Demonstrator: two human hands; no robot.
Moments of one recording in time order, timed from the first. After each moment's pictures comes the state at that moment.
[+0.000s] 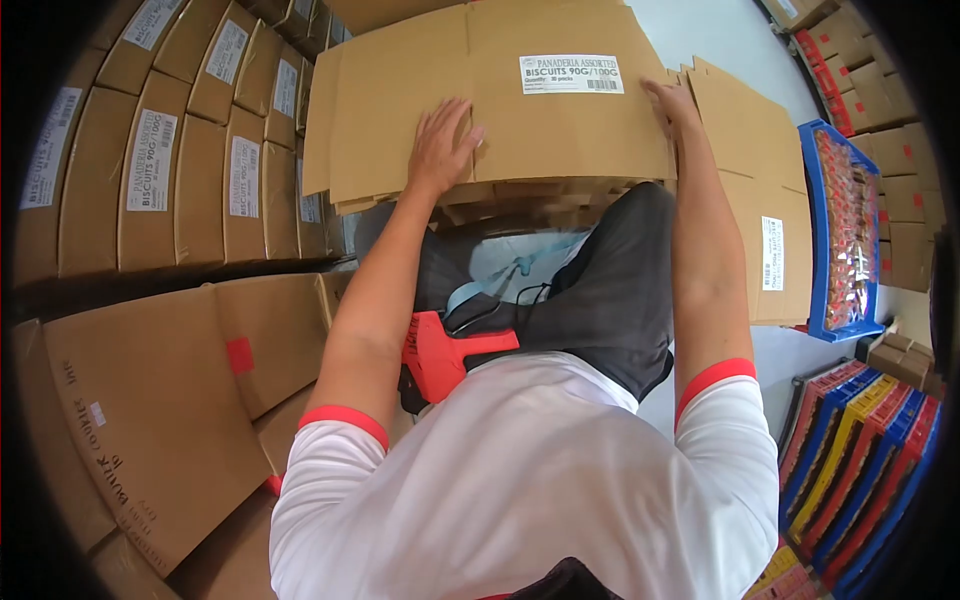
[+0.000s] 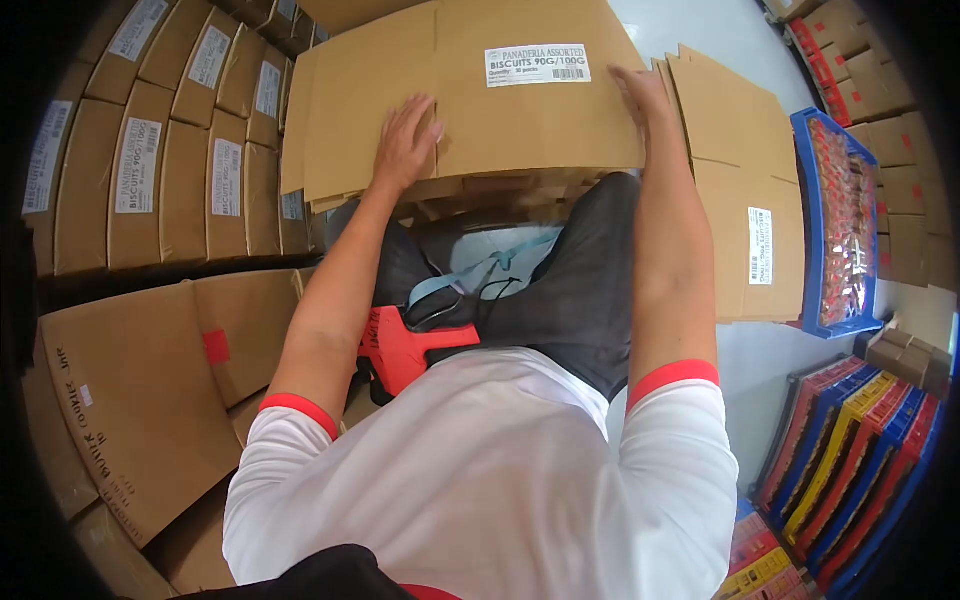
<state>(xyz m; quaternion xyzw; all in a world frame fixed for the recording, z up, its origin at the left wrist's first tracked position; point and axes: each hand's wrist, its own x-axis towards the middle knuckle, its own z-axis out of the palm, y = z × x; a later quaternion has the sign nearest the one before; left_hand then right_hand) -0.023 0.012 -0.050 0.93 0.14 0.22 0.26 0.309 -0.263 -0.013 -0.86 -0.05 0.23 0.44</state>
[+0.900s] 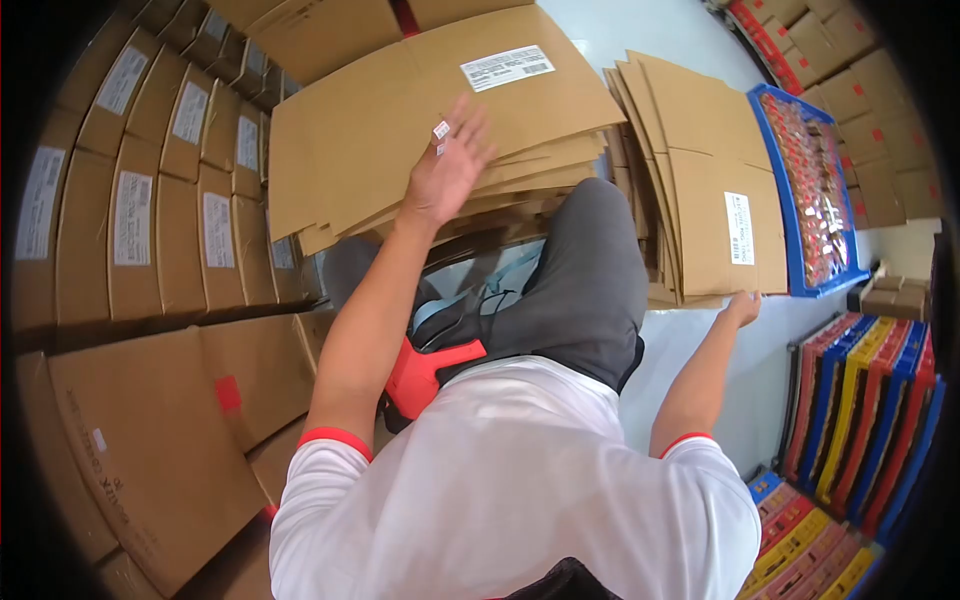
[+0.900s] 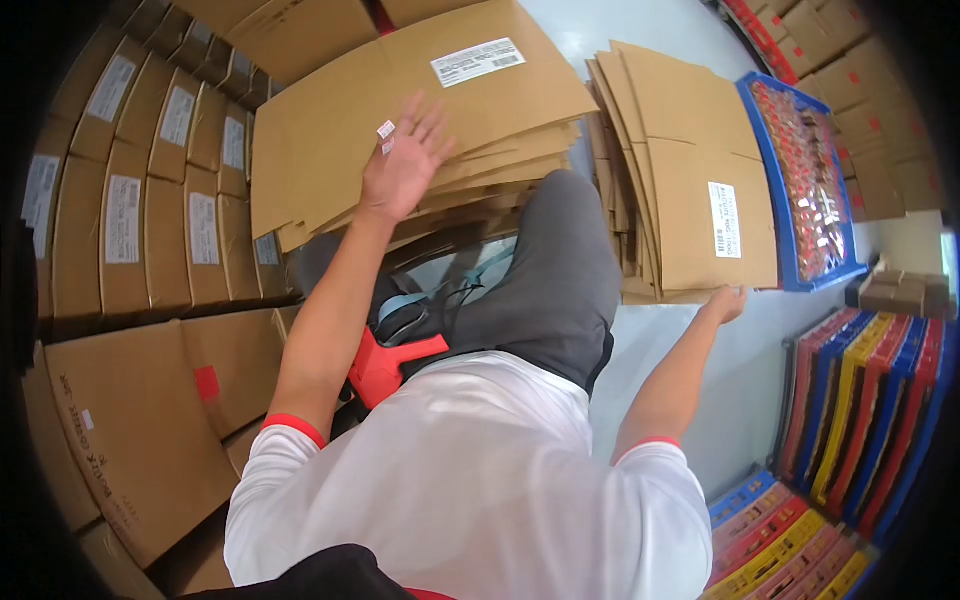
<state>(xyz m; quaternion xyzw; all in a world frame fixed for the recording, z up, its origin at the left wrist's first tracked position) 0.013 -0.092 0.028 0.44 -0.02 0.12 0.89 0.140 -0.675 -0.094 -0.68 0.37 -0.19 0.61</state>
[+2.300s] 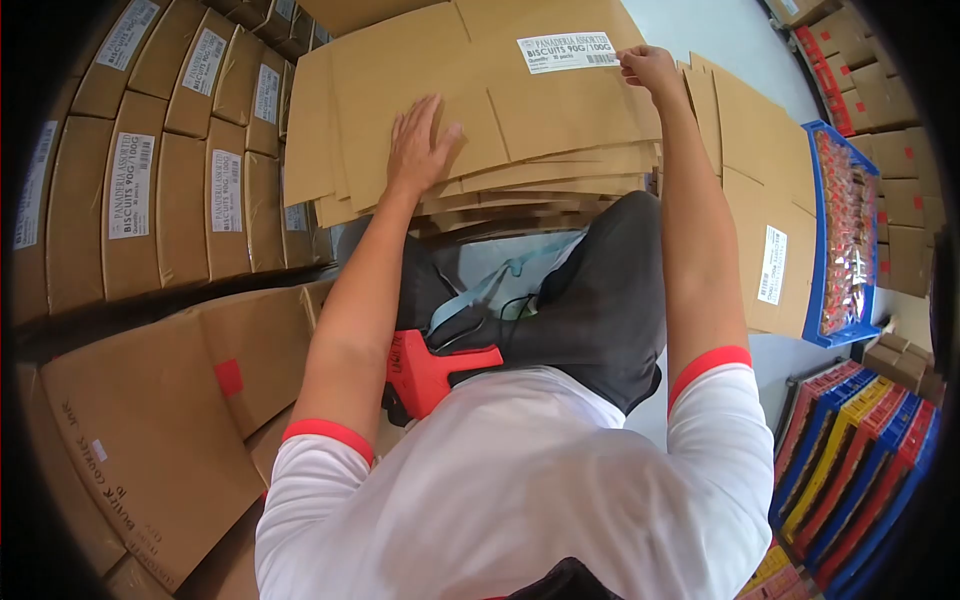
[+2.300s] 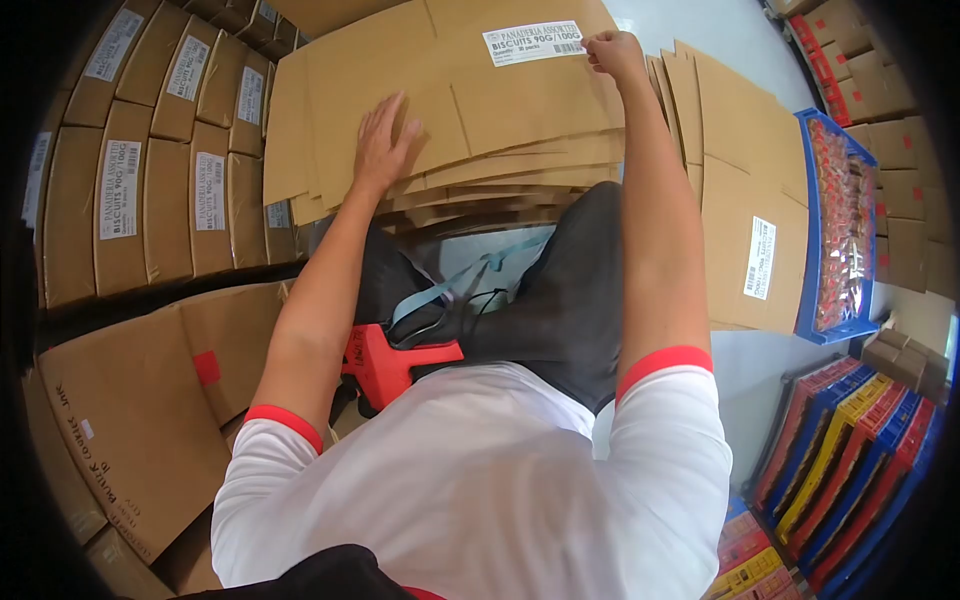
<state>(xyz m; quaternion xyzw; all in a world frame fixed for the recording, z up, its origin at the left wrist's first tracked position) -0.006 0.025 -0.059 0.93 0.19 0.20 0.24 0.354 -0.214 -0.016 -0.83 -0.17 0.20 0.49</state>
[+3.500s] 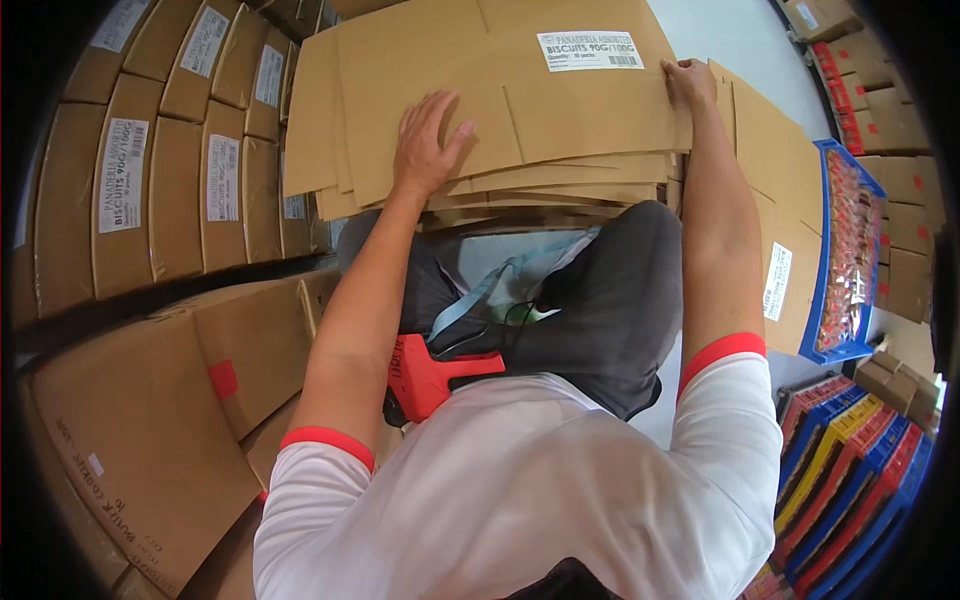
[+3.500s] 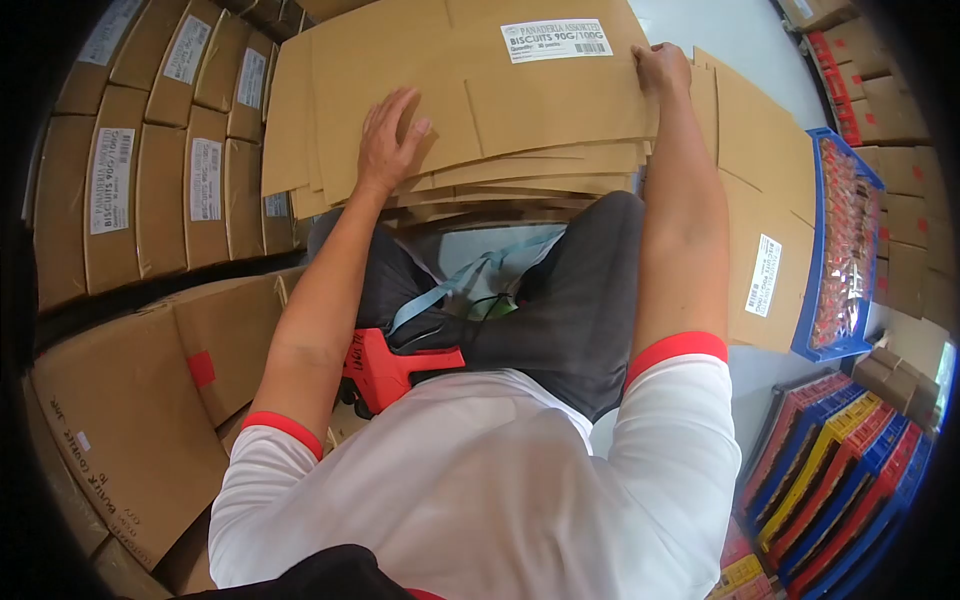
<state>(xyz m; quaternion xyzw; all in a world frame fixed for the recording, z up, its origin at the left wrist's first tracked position) -0.011 0.023 -0.061 0.92 0.17 0.26 0.24 0.428 -0.236 -0.065 -0.95 -0.11 0.08 0.28</state>
